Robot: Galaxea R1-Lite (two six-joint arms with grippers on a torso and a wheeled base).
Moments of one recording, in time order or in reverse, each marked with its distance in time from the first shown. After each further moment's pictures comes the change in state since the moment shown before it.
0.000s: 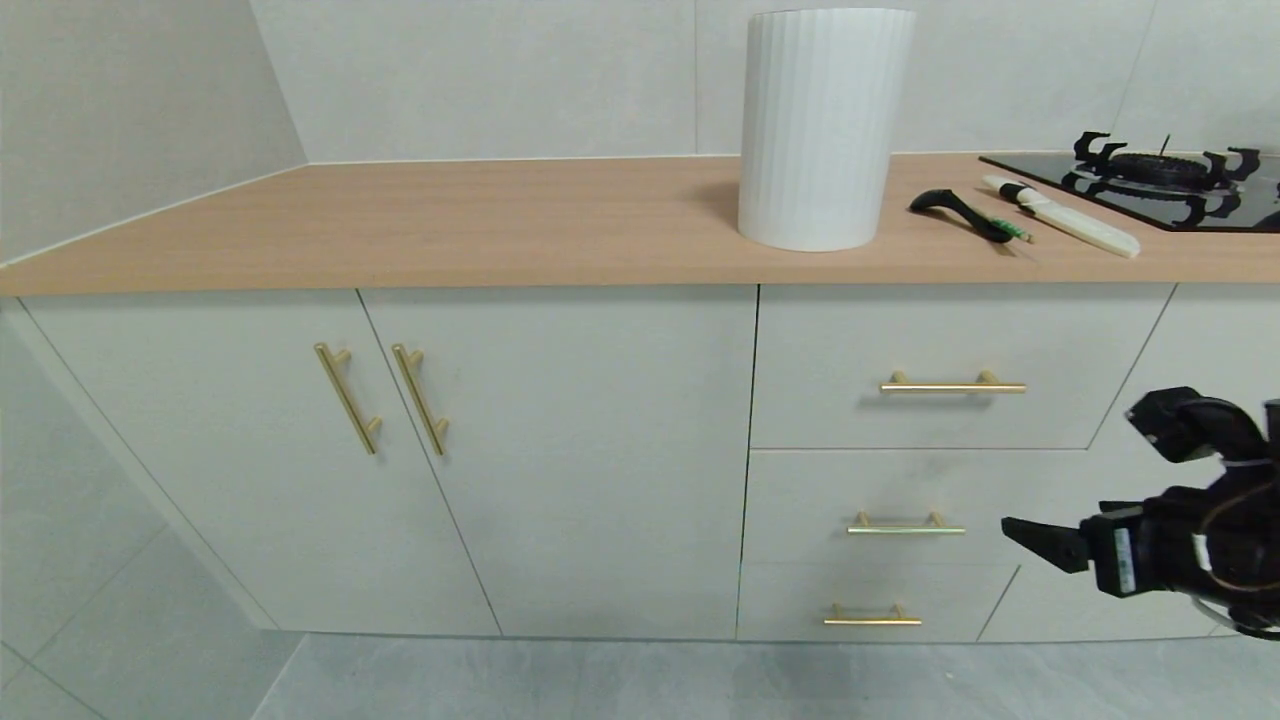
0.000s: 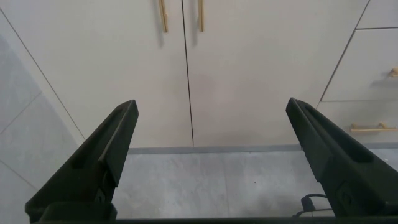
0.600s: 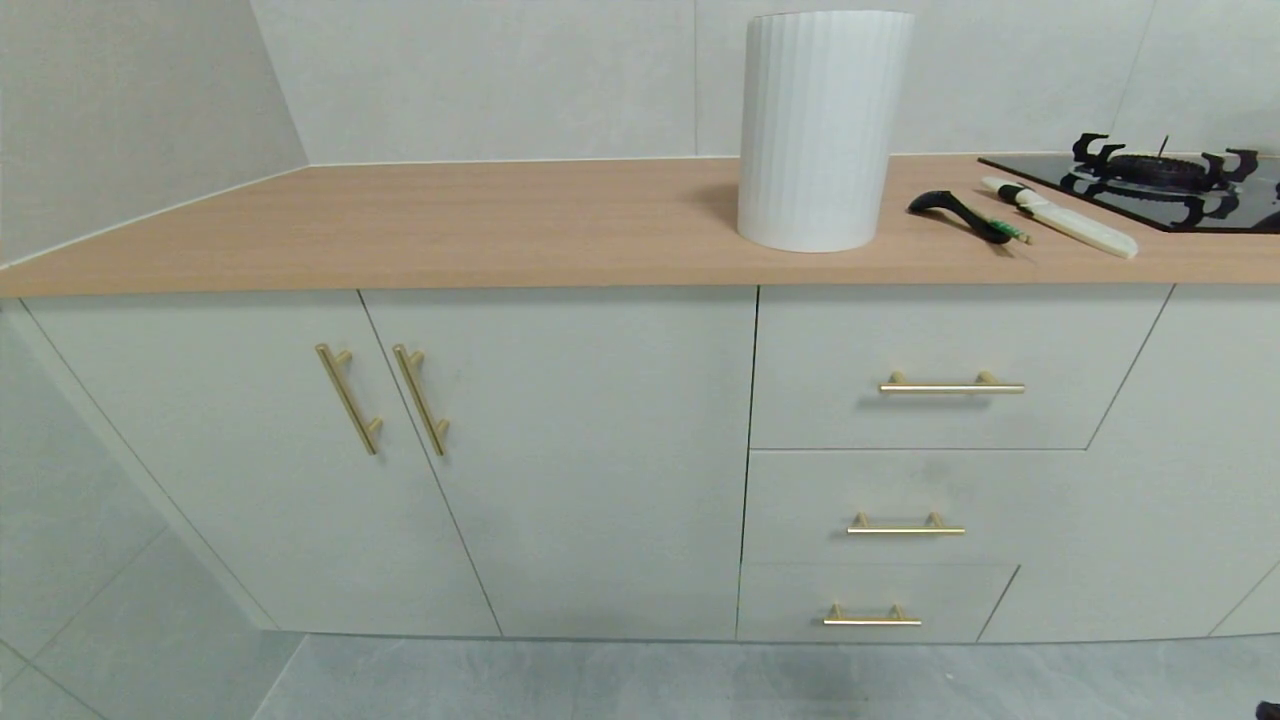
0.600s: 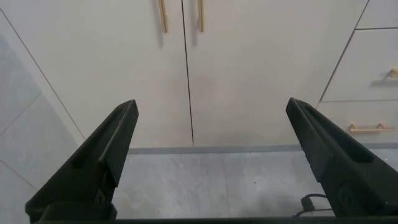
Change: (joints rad) left arm 0.000 0.000 0.000 0.000 0.000 0.000; right arm -0.031 -0.898 0.233 0.429 0.050 0.039
